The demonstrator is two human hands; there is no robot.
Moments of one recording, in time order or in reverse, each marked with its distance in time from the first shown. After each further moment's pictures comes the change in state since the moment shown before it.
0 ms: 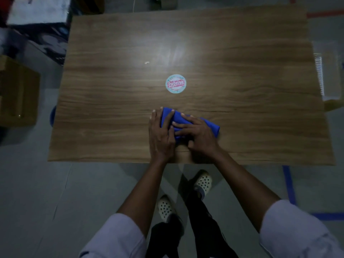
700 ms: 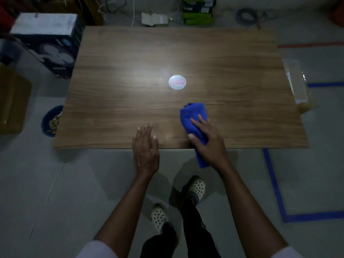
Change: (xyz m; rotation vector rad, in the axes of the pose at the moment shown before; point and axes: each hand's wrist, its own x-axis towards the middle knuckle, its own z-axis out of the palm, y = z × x) left_hand -0.093 -0.037 -0.063 -0.082 0.126 -0.103; right_hand -0.081 -0.093 -0.010 0.084 0.313 0.370
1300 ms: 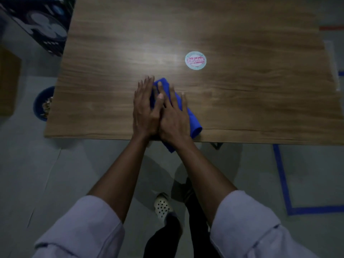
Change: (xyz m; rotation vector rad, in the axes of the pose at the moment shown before) left_hand 0.104 -0.039 0.001 -0.178 -0.042 0.150; right_hand 0.068 -0.043 0.176 -0.735 -0.188 -0.182
